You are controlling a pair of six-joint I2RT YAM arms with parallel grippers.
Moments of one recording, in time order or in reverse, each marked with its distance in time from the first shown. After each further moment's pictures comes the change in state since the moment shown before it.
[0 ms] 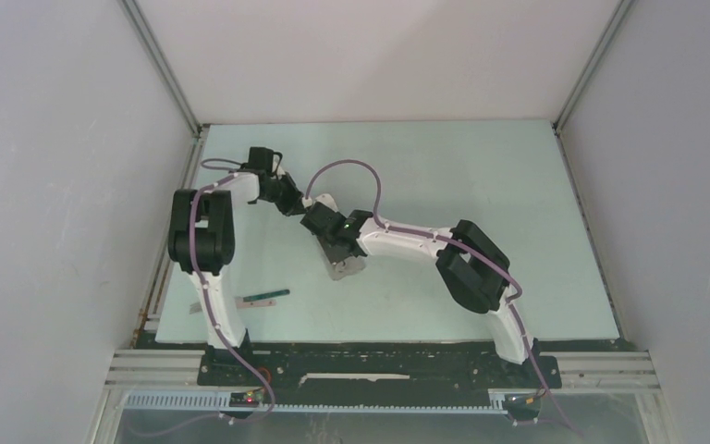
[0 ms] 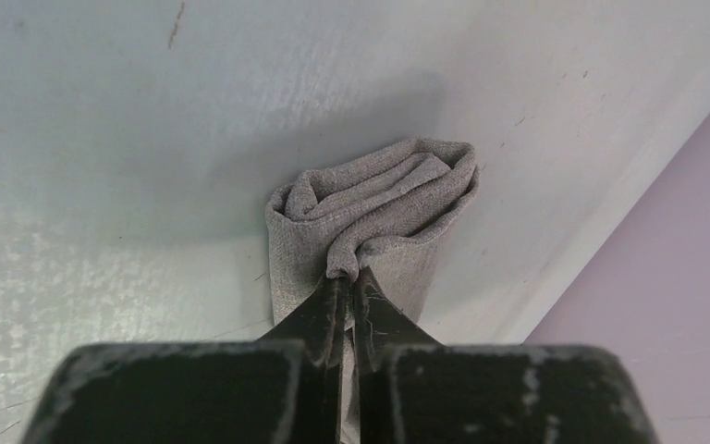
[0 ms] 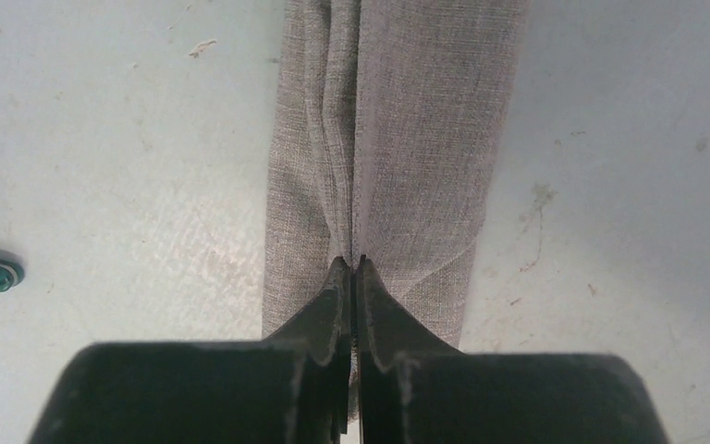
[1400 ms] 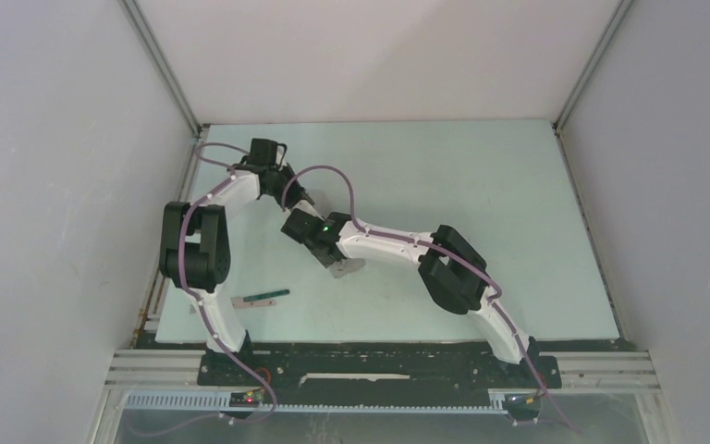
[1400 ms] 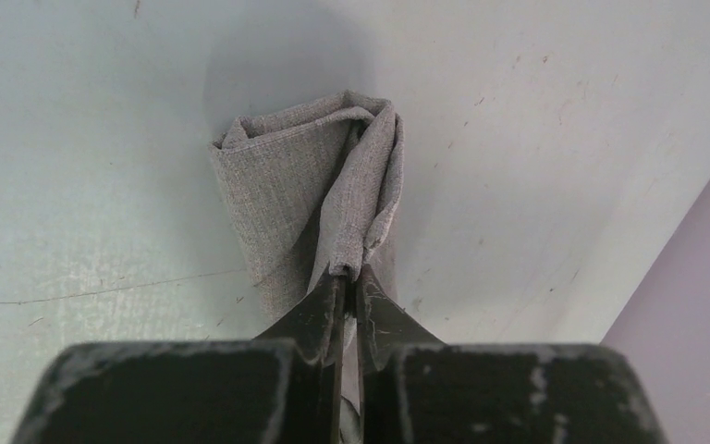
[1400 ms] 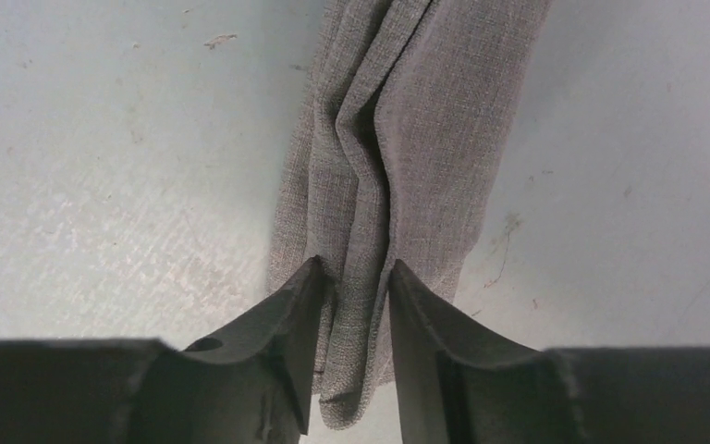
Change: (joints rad) left arm -0.062 -0.154 -0.011 -0.053 -0.160 0.048; right arm 0.058 0.135 0.218 -0.164 0.114 -0.180
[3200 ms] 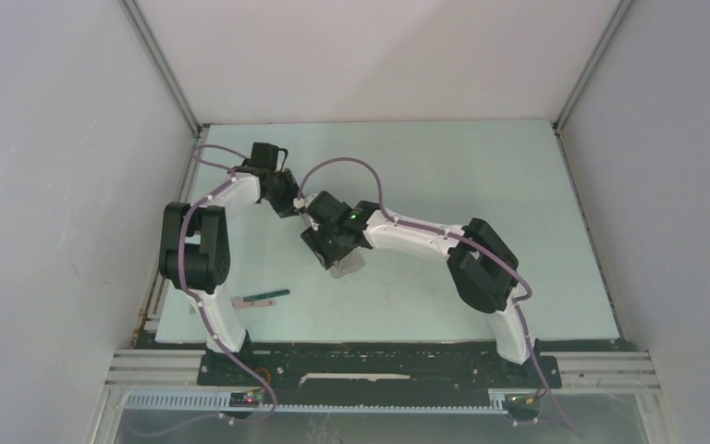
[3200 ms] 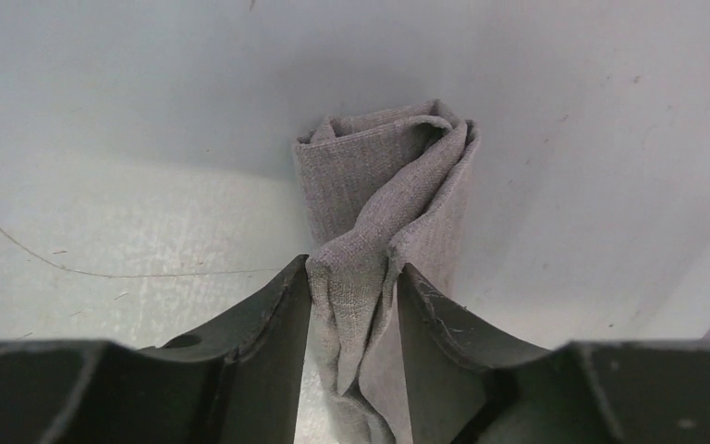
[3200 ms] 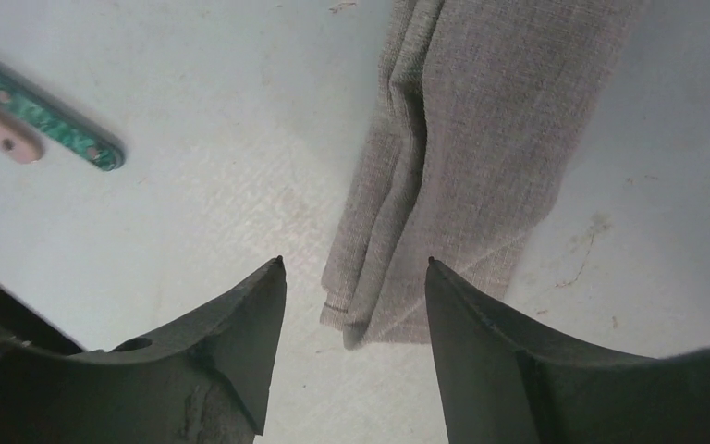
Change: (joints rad) left arm -0.009 -0.009 -0.027 -0.044 -0.137 0.028; right arm -0.098 -0.201 -0.224 0.160 -0.405 -0.004
